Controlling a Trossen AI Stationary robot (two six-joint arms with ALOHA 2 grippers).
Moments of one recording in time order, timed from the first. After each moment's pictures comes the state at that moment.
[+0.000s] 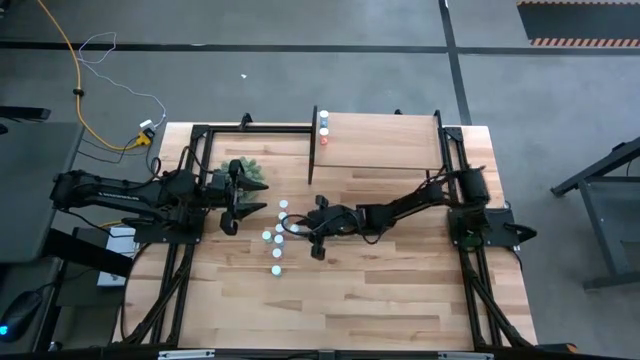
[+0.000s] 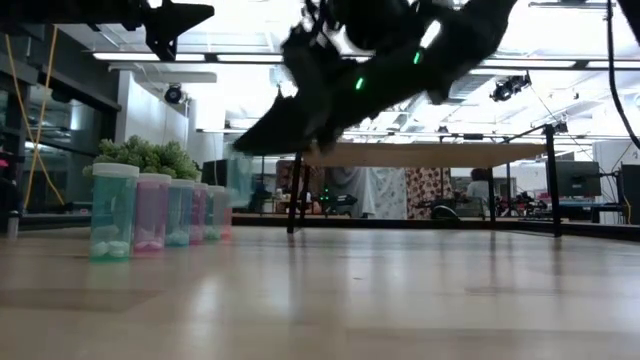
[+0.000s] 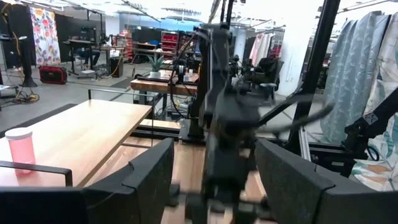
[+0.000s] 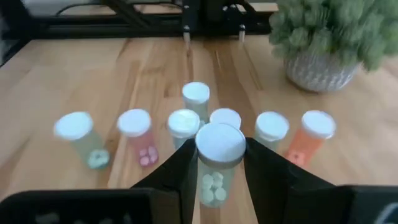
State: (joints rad) left arm 0.08 0.61 0.36 0.31 -0.06 -0.09; right arm 0.12 1.97 1.10 0.45 0.13 0.05
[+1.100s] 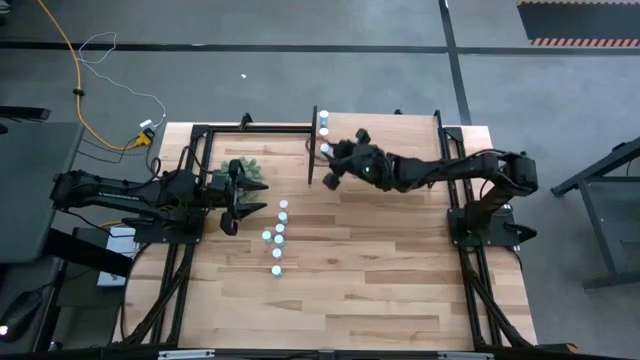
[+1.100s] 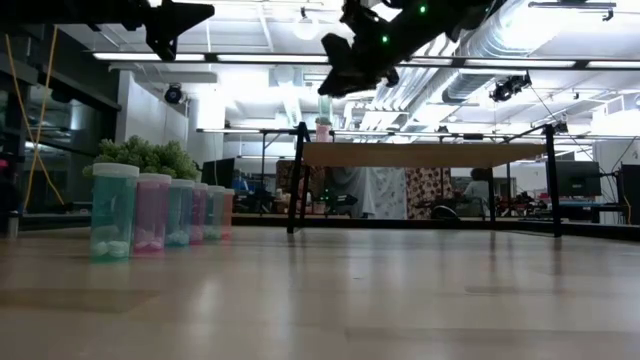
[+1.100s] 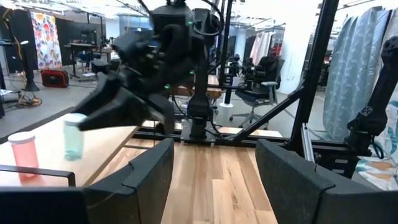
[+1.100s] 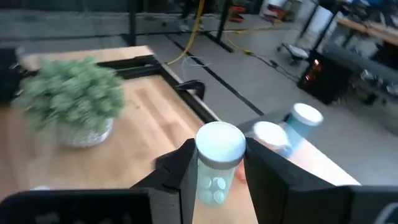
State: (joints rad) left arm 0.08 0.61 0.36 0.31 -0.06 -0.07; right arm -0.15 1.60 1.10 0.17 0.50 -0.02
